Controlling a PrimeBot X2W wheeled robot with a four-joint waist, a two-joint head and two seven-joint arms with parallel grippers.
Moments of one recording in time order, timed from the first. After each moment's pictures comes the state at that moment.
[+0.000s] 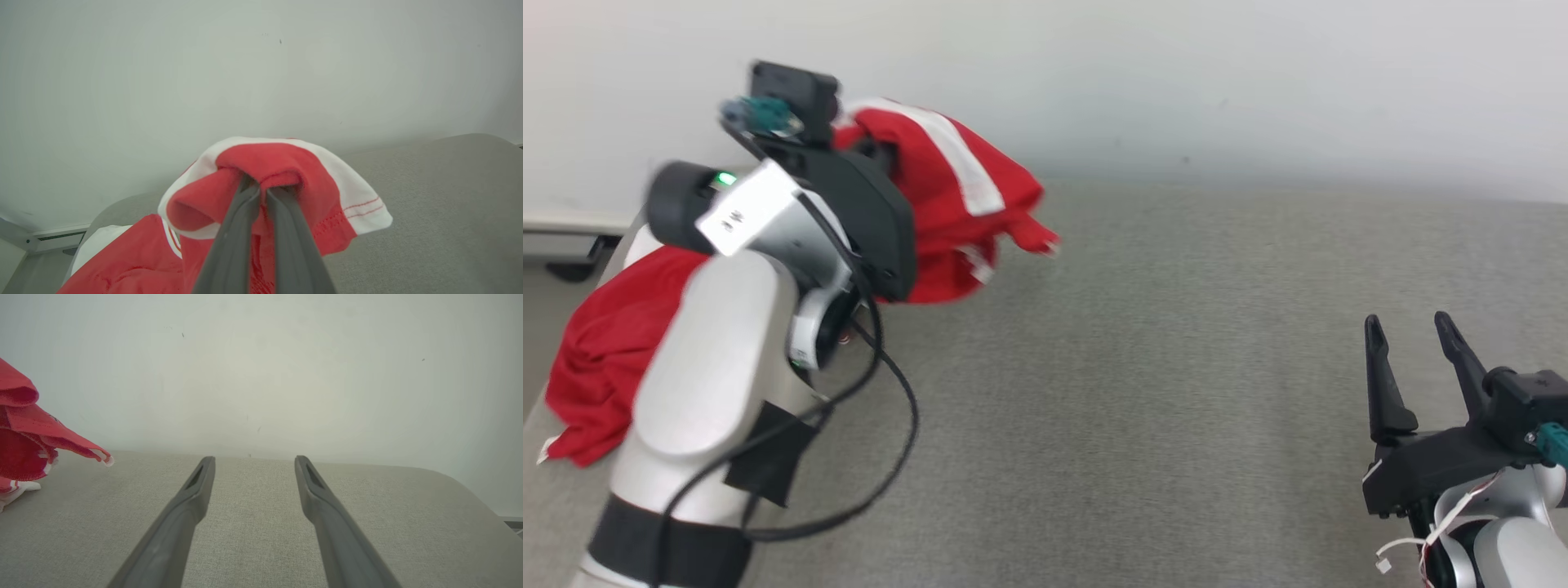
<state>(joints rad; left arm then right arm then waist) -0.86 0.12 -0.41 0.43 -0.27 -0.01 0.43 -0.09 -0.21 0.03 -0.01 0.27 -0.12 0.01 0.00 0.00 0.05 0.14</state>
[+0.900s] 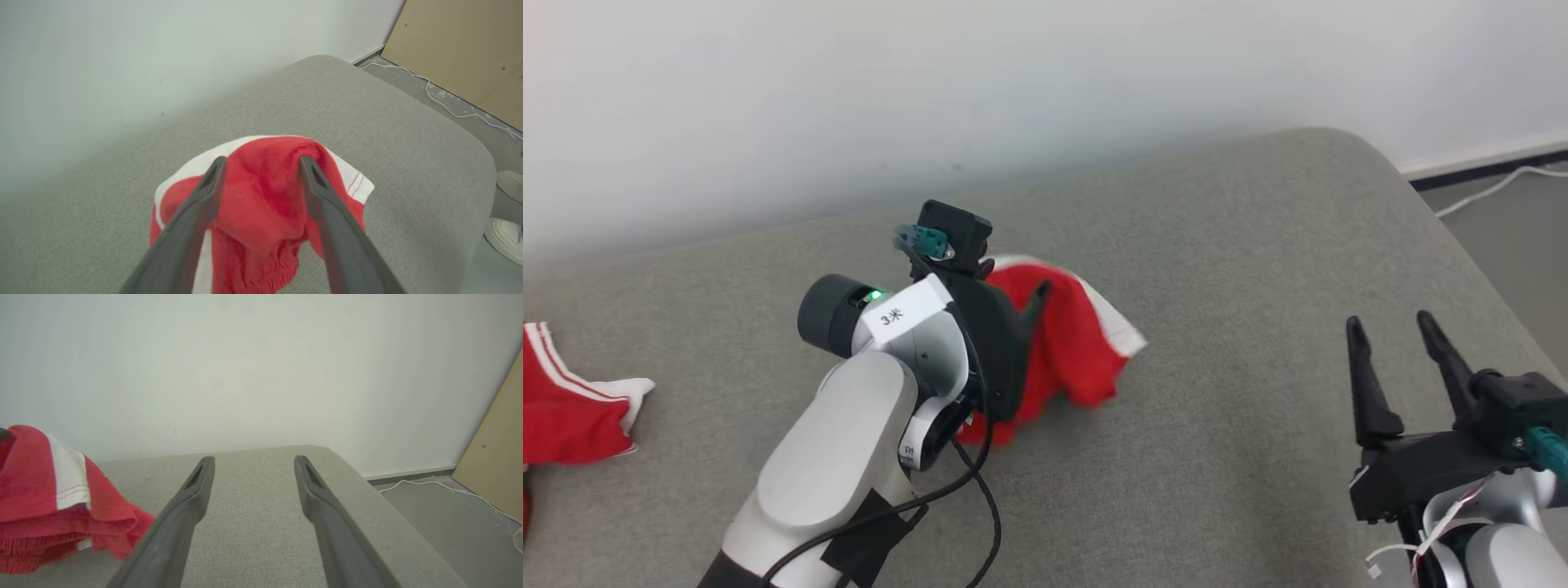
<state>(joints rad) -0.73 0.04 -0.58 0.44 -0.34 -0.02 0.47 -0.07 -0.19 0.06 -0.08 0.25 -0.12 0.04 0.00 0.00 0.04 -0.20</state>
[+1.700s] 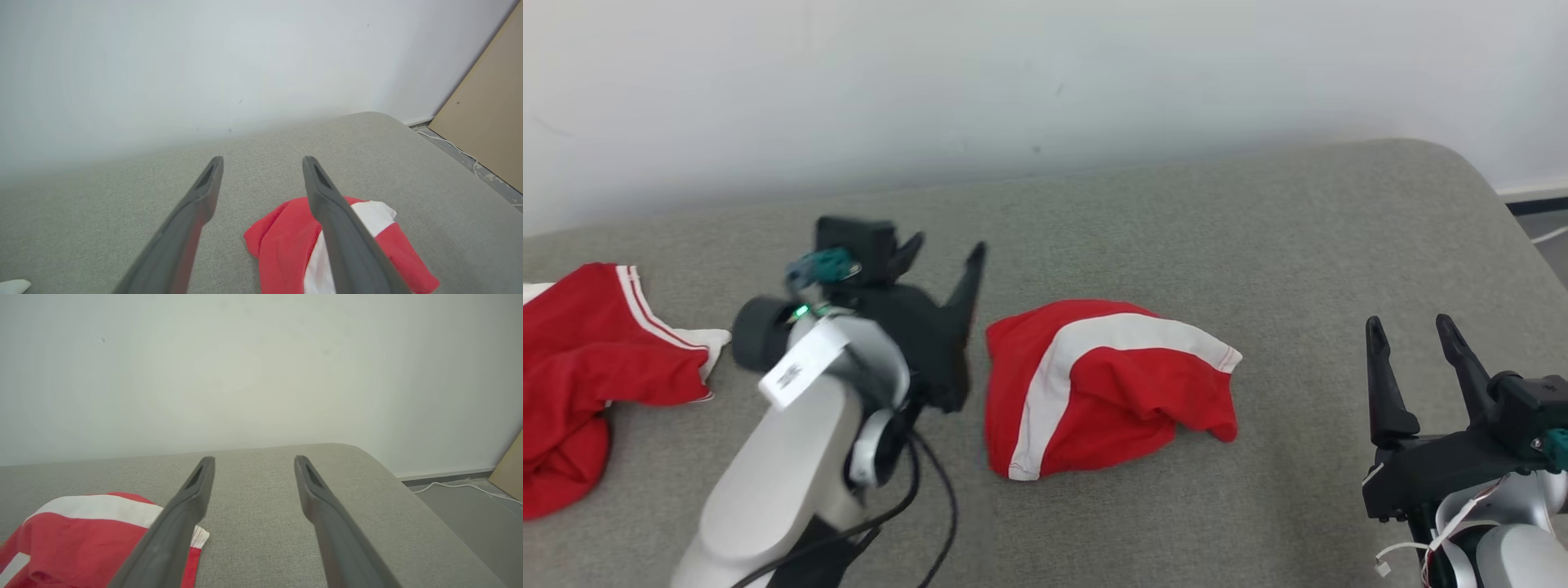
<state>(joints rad) -0.67 0.08 -0.52 0.38 -0.39 0.08 0.28 -0.07 -0.19 0.01 -0.06 0.27 -0.12 0.03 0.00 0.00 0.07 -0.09</state>
